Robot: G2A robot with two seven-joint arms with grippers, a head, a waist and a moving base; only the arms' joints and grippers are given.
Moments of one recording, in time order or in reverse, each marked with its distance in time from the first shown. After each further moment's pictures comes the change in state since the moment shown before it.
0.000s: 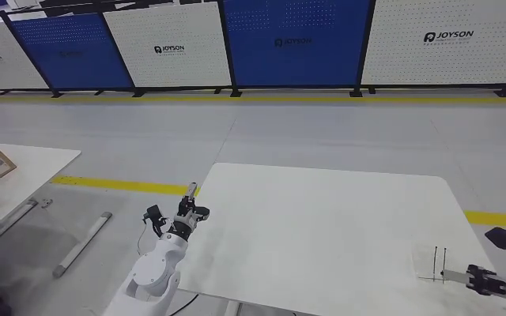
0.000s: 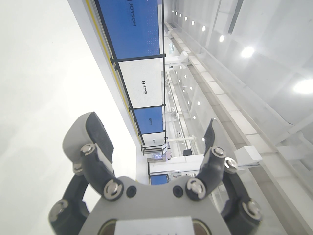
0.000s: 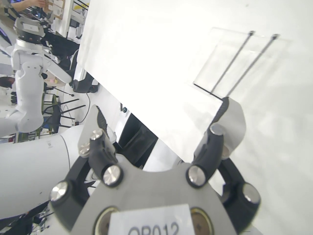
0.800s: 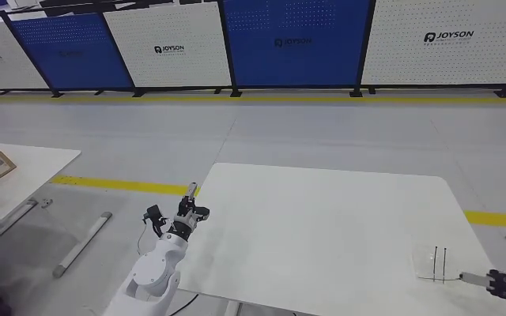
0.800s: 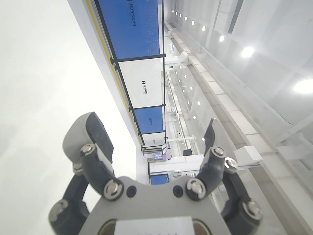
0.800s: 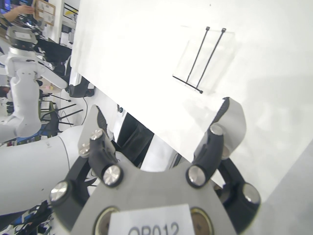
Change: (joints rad) left arm 0.000 0.000 0.000 0.000 0.000 0.000 0.000; right arm -0.004 0.074 0.004 0.070 0.013 -0.025 0.000
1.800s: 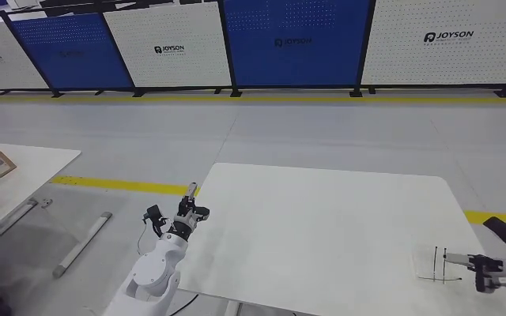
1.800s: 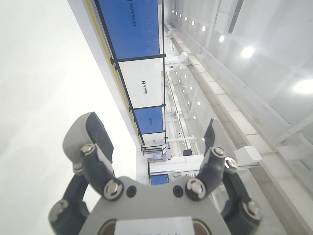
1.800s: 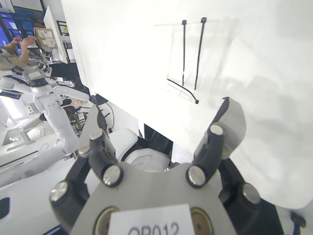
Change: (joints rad) left arm 0.000 0.000 0.000 0.000 0.000 0.000 0.000; right arm 0.353 0.062 -0.445 0.221 0.081 0.341 0.000
